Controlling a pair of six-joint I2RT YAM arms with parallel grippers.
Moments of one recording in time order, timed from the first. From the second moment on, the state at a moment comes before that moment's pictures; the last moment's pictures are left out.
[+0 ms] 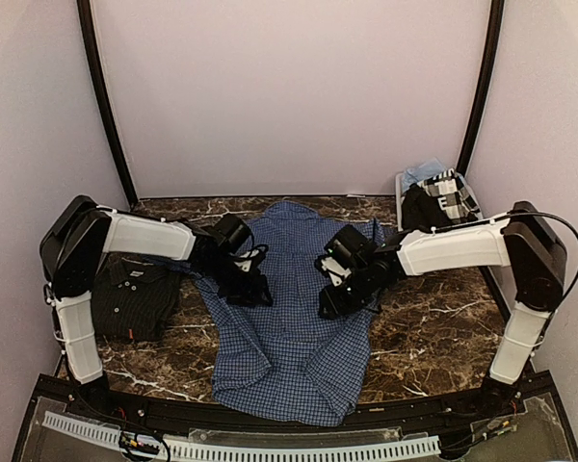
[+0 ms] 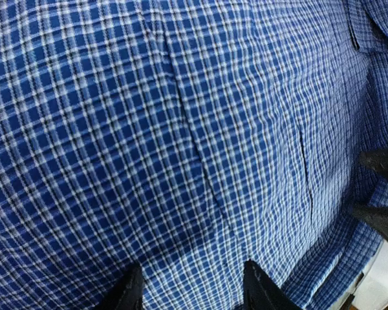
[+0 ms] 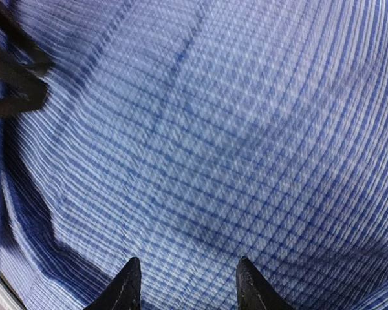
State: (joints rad) left arm -0.67 1.95 1.26 -0.48 0.38 -0.49; right arm 0.87 1.80 1.16 -0.48 -0.11 0.37
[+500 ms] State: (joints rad) left arm -0.59 1.57 0.90 -0.72 0.35 -0.50; right arm 0.74 1.34 0.75 -0.63 -0.10 0.49
